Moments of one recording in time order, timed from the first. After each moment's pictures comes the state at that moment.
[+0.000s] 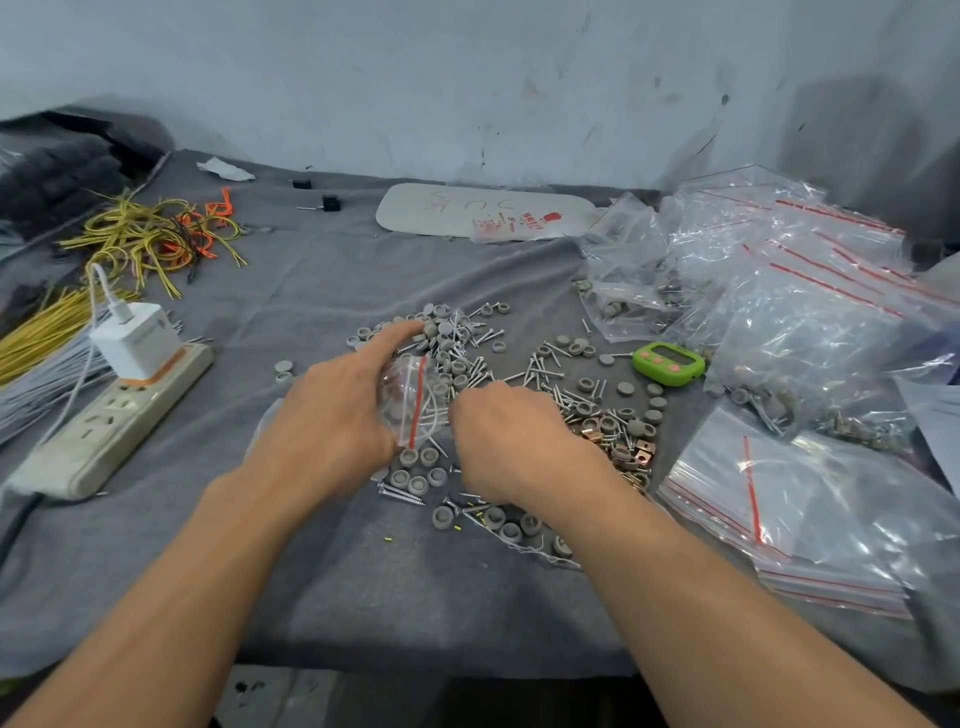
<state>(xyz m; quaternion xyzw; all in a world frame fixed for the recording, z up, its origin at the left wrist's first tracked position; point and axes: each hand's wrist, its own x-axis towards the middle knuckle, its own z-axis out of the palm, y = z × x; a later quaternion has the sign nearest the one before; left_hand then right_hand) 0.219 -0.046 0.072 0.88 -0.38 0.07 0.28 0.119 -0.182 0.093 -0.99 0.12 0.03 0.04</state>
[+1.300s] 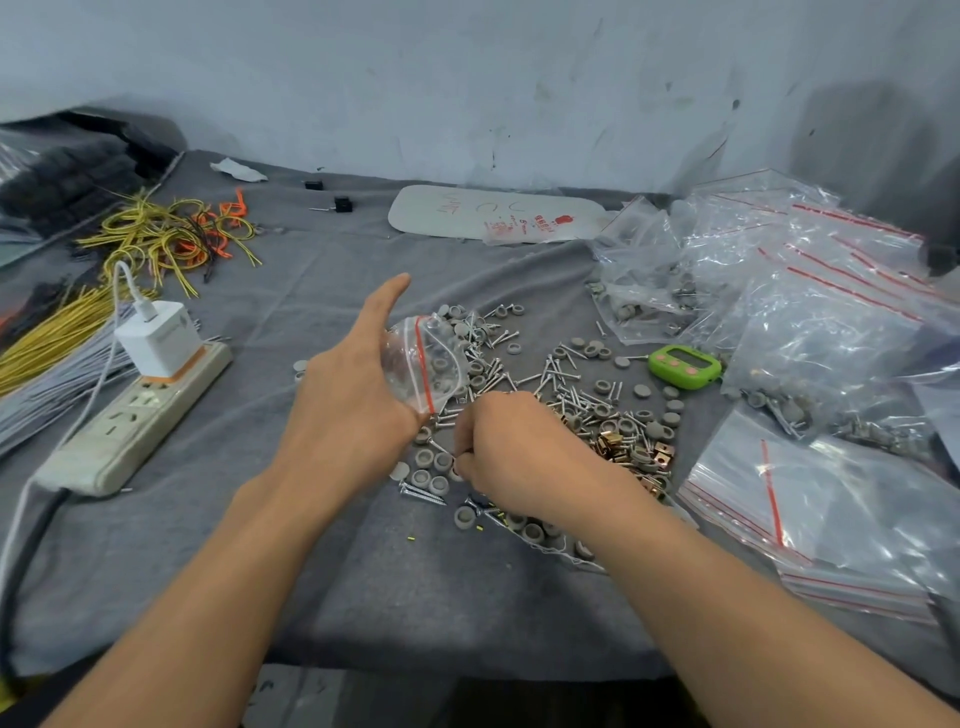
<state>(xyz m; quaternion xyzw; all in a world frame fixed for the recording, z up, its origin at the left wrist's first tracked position) 0.213 -0.045 0.078 0.85 -0.31 0.11 0.41 0.121 -0.178 0.076 -0.98 0.13 0.01 0.16</state>
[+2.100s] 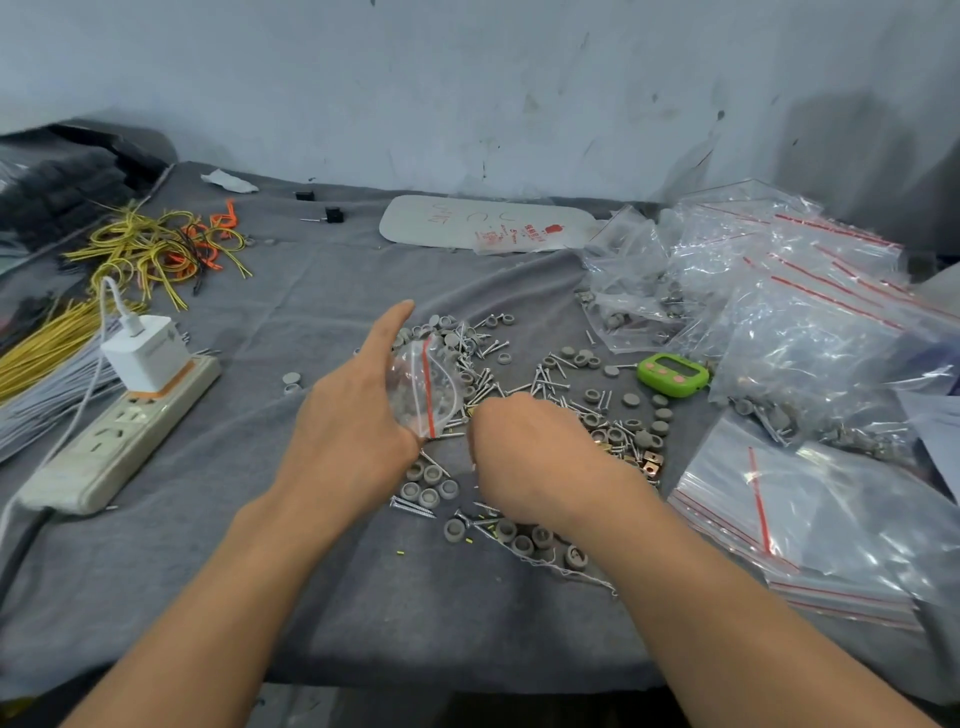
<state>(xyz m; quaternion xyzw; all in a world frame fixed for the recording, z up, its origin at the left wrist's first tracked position) 0.205 -0.051 0.076 0.87 -0.31 0.08 0.37 0.107 -0.182 0.099 -0.99 0.11 0.01 0.06</state>
